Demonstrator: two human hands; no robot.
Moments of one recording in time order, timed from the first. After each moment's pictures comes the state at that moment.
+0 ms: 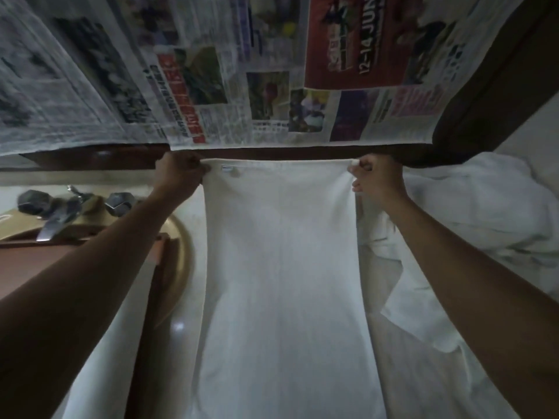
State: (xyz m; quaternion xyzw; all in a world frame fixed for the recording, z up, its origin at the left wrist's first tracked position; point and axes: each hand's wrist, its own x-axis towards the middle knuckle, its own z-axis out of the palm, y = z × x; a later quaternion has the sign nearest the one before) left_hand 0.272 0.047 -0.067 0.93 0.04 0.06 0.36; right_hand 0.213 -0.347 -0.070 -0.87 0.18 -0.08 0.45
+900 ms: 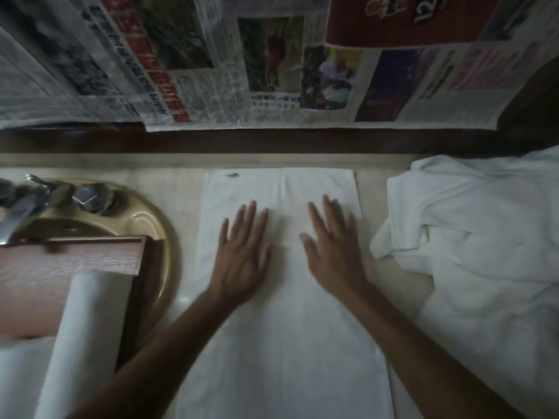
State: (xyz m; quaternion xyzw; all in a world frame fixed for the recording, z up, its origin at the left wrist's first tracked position) left_hand 0.169 -0.036 -0.218 0.97 -0.18 0.00 0.18; right_hand 0.156 -0.259 -0.217 -0.99 -0.04 -0.08 0.15
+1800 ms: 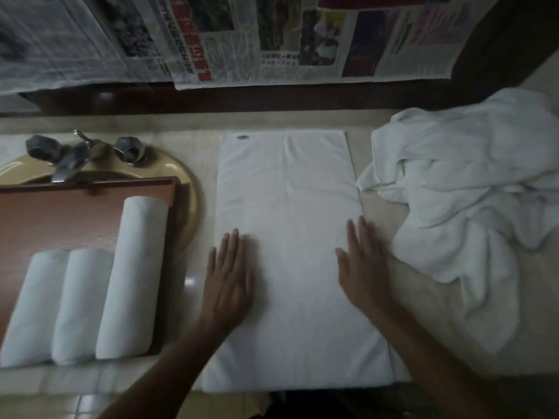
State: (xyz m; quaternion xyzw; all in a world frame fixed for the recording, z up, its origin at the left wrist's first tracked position) left_hand -0.026 0.029 -0.228 0.97 -0.14 0.03 0.21; right_hand -0.038 -0.267 -0.221 -0.98 0.07 -0.11 0.13
